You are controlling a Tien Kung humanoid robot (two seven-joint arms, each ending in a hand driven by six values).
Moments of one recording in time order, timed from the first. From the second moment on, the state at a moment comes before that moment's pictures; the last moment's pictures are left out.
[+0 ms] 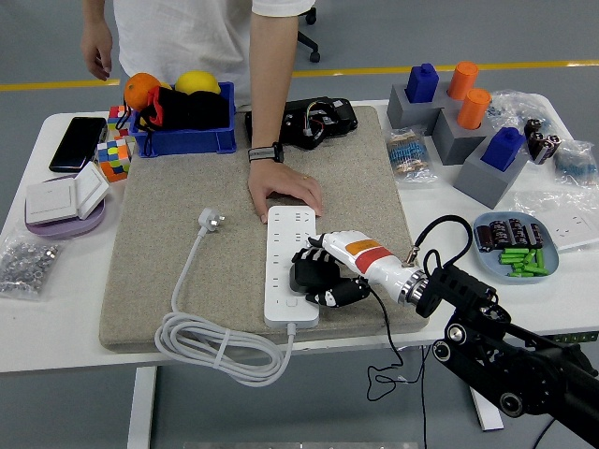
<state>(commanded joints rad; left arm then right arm) -0.13 0.01 -1.65 -0.18 1.69 -0.01 0.25 0.47 -0.12 0.66 1.12 -1.87 -0.15 0.19</state>
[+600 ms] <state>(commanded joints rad) -0.13 0.01 -1.65 -0.18 1.69 -0.01 0.26 0.47 -0.12 0.65 1.12 -1.85 -0.14 0.20</state>
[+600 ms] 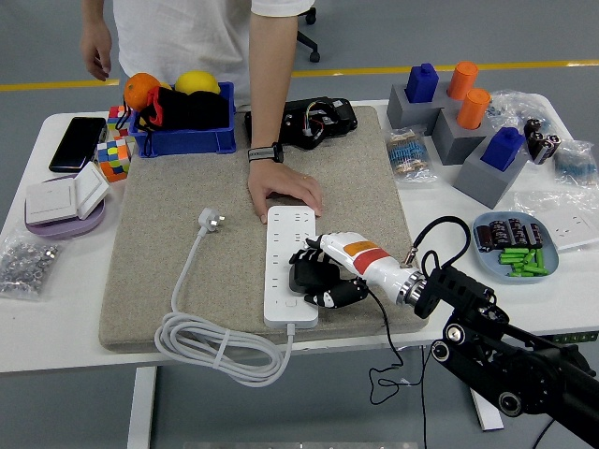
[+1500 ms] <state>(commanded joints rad) -0.12 0.01 -1.65 -0.18 1.70 -0.01 0.26 0.43 -0.13 0.69 1.24 -1.82 -0.16 0.25</state>
